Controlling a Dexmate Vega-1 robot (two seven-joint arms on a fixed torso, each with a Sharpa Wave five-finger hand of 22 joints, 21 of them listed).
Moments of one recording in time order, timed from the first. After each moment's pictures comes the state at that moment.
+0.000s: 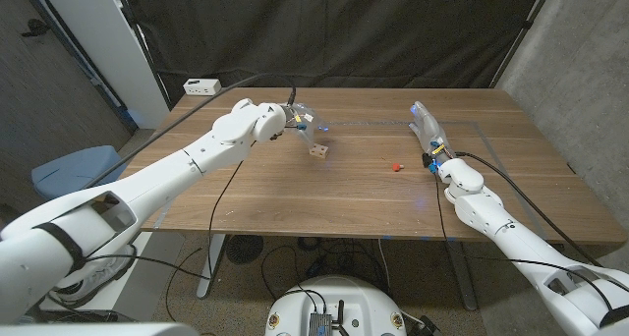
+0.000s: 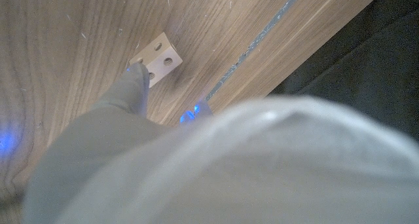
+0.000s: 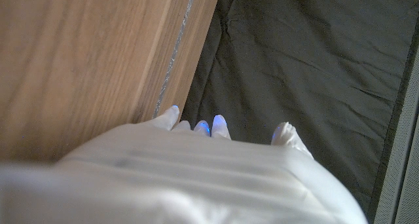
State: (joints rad) left arm 0.39 0.68 0.86 -1.71 0.92 0.14 -0.54; left_hand 0.74 -0.16 0.60 -0.16 0.19 0.19 -0.18 0.20 0.18 0.26 -0.21 0.24 0.23 -0.05 0.05 0.19 0.17 -0.17 0.20 0.19 0.17; right arm -0.79 -0.49 -0.39 -1.20 0.58 0.31 -0.02; right_hand 0.20 0.11 0.23 -0.05 0.19 0.09 -0.08 0.19 0.18 -0.07 -0.09 0.18 0.17 -0.16 -0.02 0.19 0.18 0.01 -0.01 0.19 0.16
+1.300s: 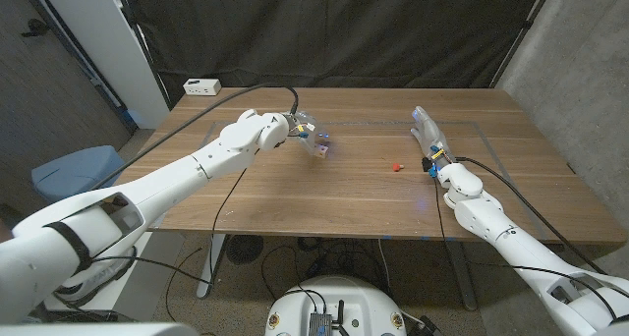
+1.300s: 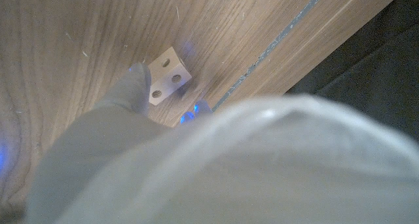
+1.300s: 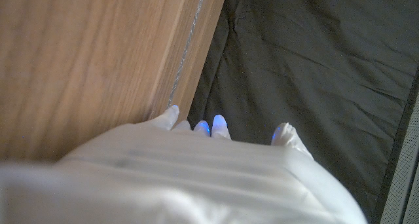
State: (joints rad) left arm 0.38 0.66 0.92 -1.63 0.93 0.15 -0.47; left_hand 0.76 -0.15 0.59 -0.16 0.19 0.19 -0.18 0.20 0.18 0.27 -0.21 0.24 0.24 -0.03 0.04 0.19 0.17 -0.17 0.20 0.19 0.17; right arm -0.83 -0.49 -0.39 -1.24 0.58 0.29 -0.07; right_hand 0.19 0.11 0.23 -0.06 0.19 0.08 -0.07 0.19 0.18 -0.07 -0.09 0.18 0.17 -0.16 -0.03 0.19 0.18 0.01 -0.01 0.19 0.16
